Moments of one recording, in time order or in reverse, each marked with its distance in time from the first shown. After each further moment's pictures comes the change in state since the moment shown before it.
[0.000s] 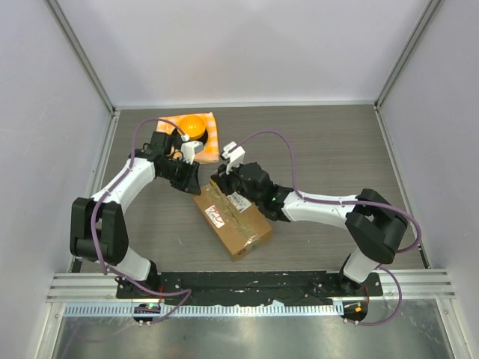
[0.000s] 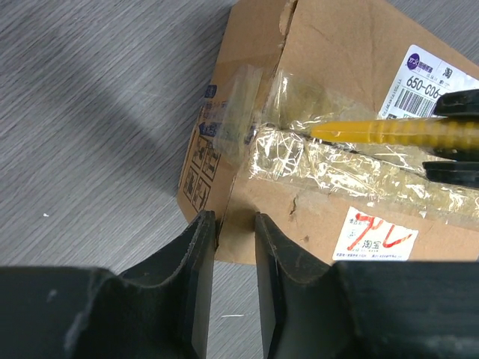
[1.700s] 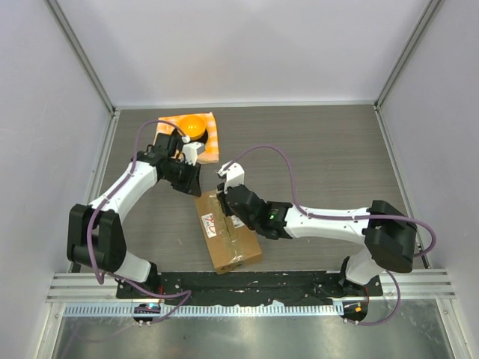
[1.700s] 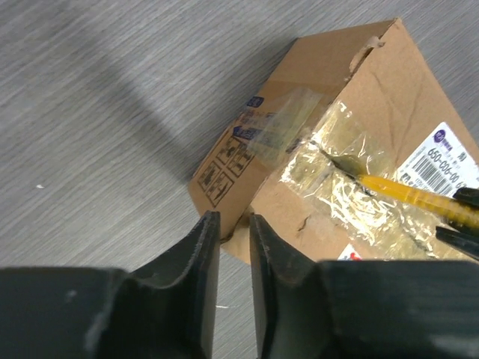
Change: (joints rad) left arm -0.060 -0.059 -0.031 0.016 -0.097 -0.120; right arm 0.208 -0.105 -0.004 -0.332 0.359 0.187
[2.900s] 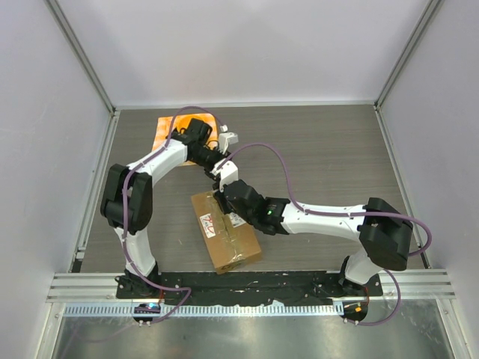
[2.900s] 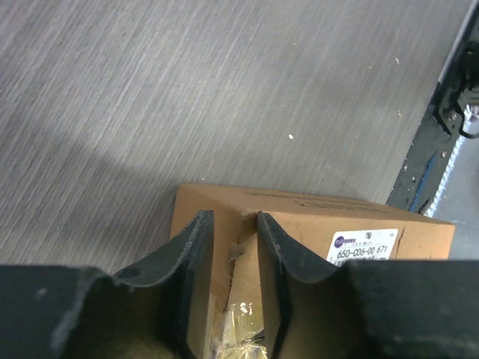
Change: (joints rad) left arm -0.141 0.394 0.338 0.027 0.296 0.134; right arm -0.030 0.042 0.045 0.008 -0.113 -0.102
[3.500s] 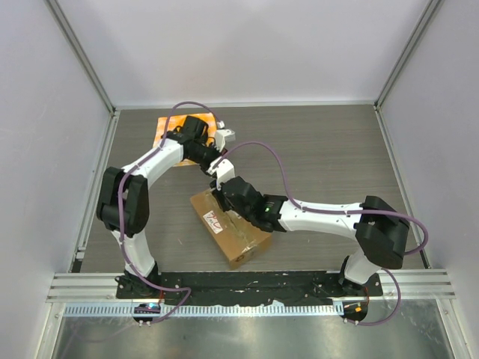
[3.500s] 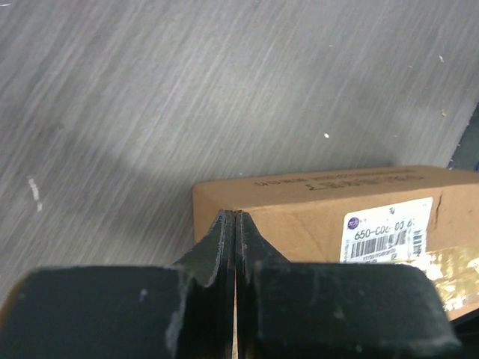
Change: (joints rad) left arm 0.020 -0.031 -0.002 0.010 -0.056 0.074; right arm -0.011 0.021 0.026 0.001 -0.021 -0.067
